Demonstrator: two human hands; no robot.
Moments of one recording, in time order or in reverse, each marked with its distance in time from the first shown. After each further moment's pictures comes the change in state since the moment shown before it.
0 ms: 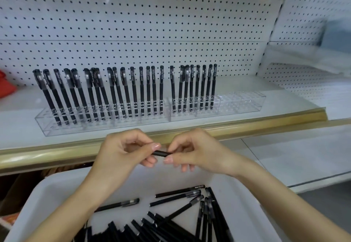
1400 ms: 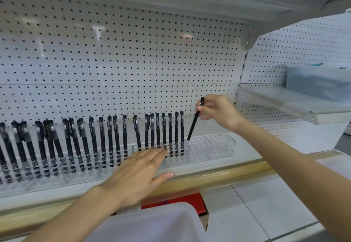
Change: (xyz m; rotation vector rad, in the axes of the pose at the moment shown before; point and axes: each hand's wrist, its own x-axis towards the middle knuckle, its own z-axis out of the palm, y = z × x) left_hand 0.111 0.004 0.081 1.283 -0.387 0.380; right_hand 0.050 0.027 -0.229 -0.190 0.604 -0.062
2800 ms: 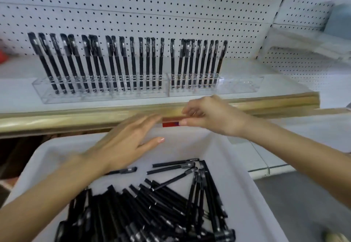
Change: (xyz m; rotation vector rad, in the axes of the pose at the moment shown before) left_hand -0.141 -0.034 0.034 -0.235 -0.034 -0.057; right_hand -0.152 -0.061 0.125 -0.499 -0.514 -0.033
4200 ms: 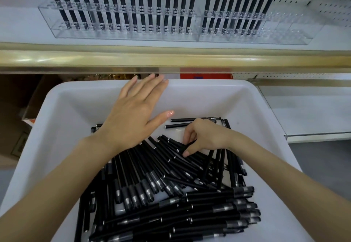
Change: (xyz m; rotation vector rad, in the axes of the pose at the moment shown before) left_hand -0.049 -0.017 0.054 0.122 0.164 -0.084; right_hand -0.013 0.006 0.158 0.245 -0.523 0.108
